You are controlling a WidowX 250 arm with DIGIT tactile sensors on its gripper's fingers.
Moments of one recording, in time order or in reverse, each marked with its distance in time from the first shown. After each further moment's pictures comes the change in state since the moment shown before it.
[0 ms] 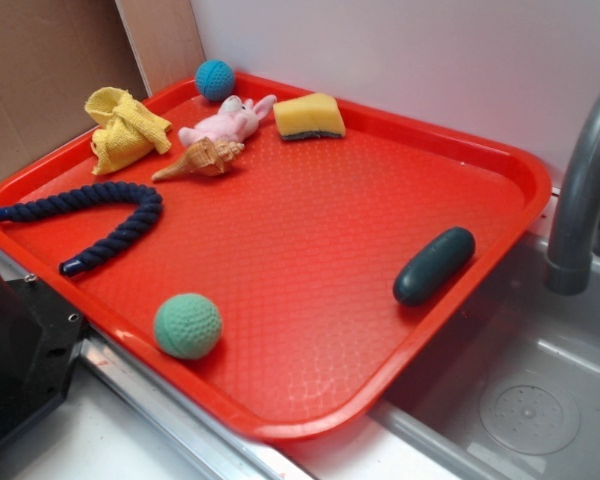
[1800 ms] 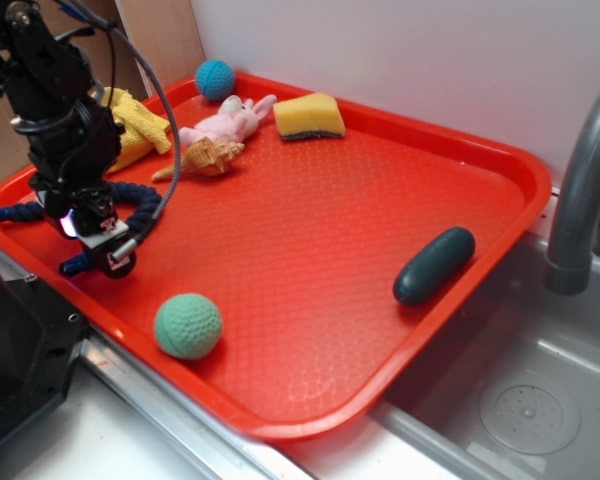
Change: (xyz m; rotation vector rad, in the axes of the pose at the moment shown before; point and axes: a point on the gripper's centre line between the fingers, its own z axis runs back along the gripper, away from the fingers) arm -0.014 0.063 -0.219 0.046 0.145 -0.013
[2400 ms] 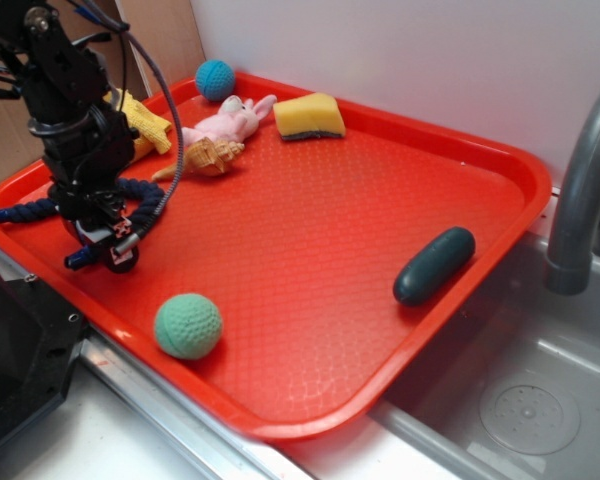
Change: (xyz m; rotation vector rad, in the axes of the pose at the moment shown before) arm 0.007 -0.005 -0.003 -0.038 0.022 -0.016
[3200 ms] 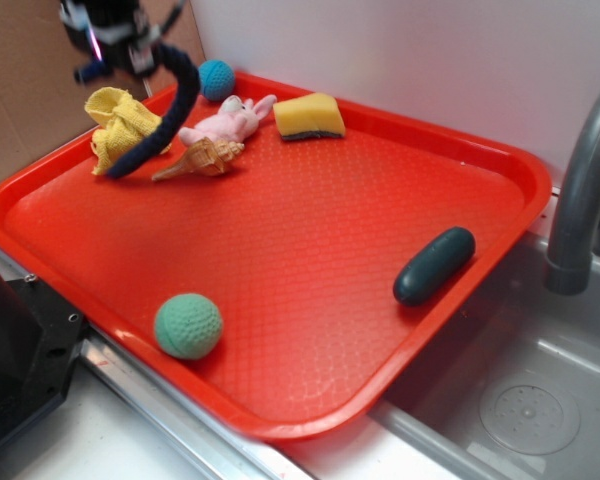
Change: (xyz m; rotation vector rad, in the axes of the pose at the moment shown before) arm 0.052 -0.011 0.153 0.103 -0.085 0.056
